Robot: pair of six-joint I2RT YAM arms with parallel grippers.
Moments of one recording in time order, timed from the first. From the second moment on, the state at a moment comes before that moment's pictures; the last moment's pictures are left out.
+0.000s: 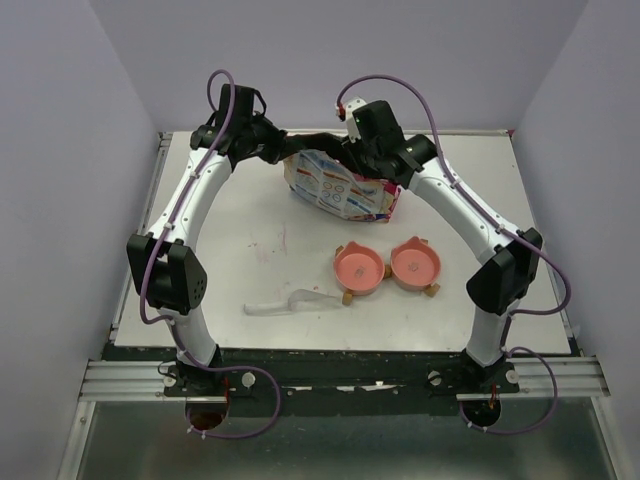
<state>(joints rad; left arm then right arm) -0.24 1.80 1.85 -0.70 0.31 -1.19 0.62 1.88 1.96 -0.77 0.28 -0.14</state>
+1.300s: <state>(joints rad) -0.43 1.70 1.73 -0.60 0.39 -1.31 0.61 1.84 1.94 -0.84 0.14 0.11</state>
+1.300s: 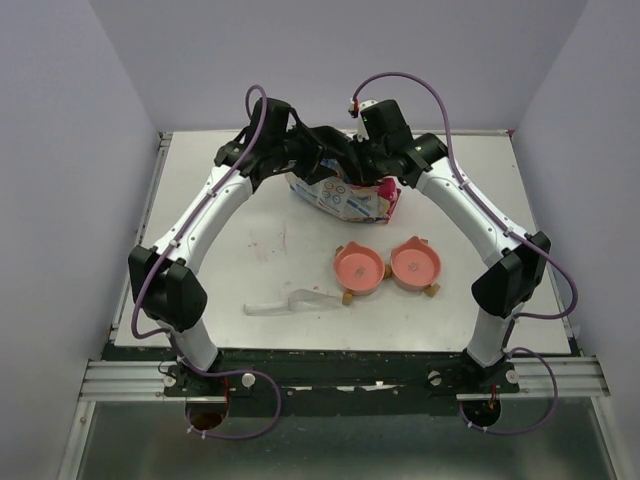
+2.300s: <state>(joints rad) -0.45 1.76 1.75 -0.71 0.33 -1.16 0.61 2.08 2.28 -0.85 0.13 0.03</state>
